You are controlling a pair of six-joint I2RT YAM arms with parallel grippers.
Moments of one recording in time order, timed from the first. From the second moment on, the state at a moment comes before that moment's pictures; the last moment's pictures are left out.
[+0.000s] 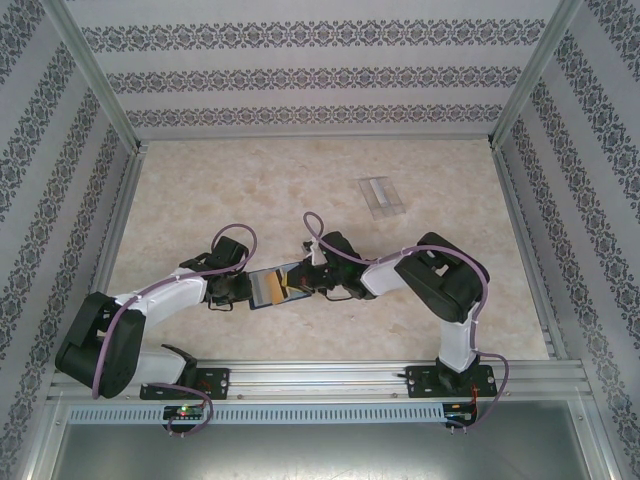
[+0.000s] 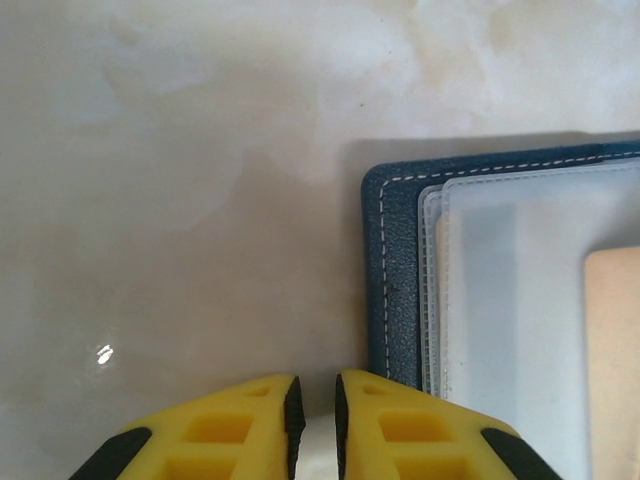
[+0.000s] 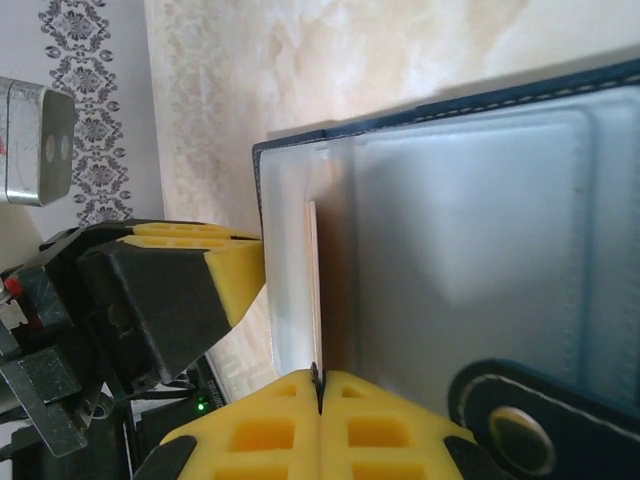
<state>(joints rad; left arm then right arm) -0.39 1.34 0.57 -0.47 0.04 -0.63 0.78 1.92 0.78 0.55 -0.63 1.11</state>
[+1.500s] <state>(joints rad) -0.39 1.34 0.57 -0.46 0.05 -0.63 0.88 2.03 0.79 0.75 -0.48 1.16</state>
